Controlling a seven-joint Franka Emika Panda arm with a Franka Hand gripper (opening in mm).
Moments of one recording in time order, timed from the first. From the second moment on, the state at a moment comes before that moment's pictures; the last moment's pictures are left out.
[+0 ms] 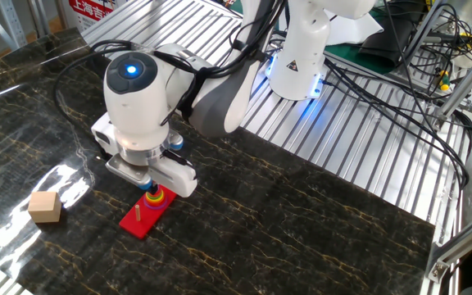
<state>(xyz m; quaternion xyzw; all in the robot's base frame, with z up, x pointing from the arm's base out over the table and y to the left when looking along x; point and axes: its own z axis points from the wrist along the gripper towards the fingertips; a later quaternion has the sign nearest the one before) 0.588 -0.082 0.139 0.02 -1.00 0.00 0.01</state>
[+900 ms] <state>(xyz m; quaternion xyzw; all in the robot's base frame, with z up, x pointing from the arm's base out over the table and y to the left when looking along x) 0.581 -0.088 0.129 0.03 -1.00 0.01 0.02</state>
